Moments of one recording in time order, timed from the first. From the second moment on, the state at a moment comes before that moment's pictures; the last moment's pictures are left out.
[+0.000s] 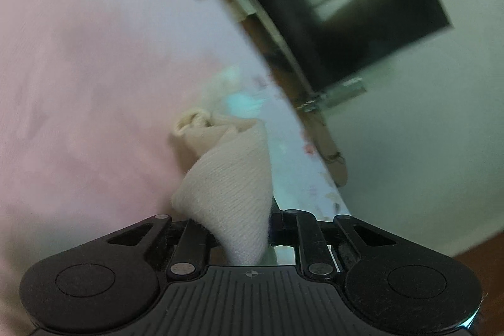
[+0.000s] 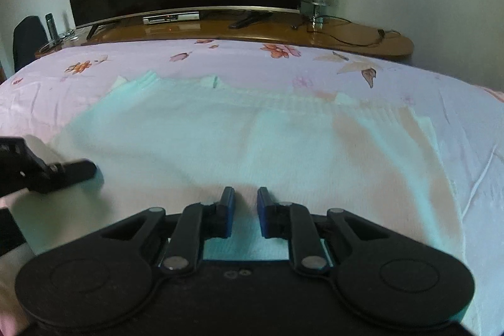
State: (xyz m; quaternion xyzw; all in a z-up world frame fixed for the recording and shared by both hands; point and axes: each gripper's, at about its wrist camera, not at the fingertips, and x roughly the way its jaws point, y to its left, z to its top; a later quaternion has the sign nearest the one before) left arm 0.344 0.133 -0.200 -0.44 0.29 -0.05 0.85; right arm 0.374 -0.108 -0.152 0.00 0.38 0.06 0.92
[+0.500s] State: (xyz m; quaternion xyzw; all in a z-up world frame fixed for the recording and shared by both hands) left arm 0.343 0.002 -0.126 -0.21 0.29 -0.22 0.91; right arm 0.339 -0.202 -0.136 0.18 0.36 0.04 0.91
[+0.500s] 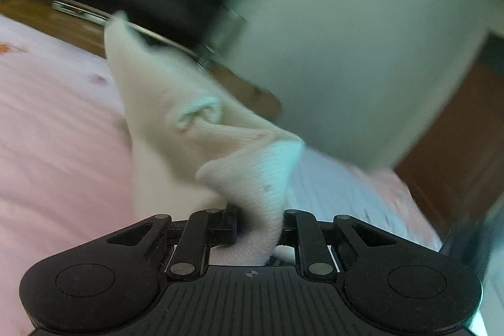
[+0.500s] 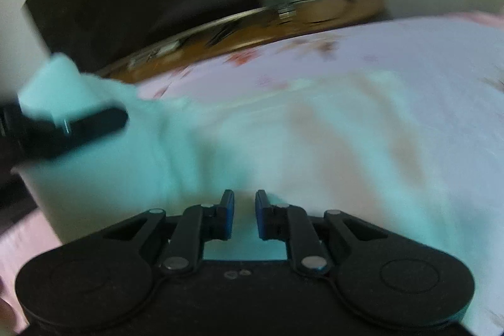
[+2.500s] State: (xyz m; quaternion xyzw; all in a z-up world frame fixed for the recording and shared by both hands) left arm 0.317 0.002 -0.154 -0.15 0.42 -0.30 0.84; right arm 0.290 -0.272 -0.113 0.22 0.43 -0.01 0.88
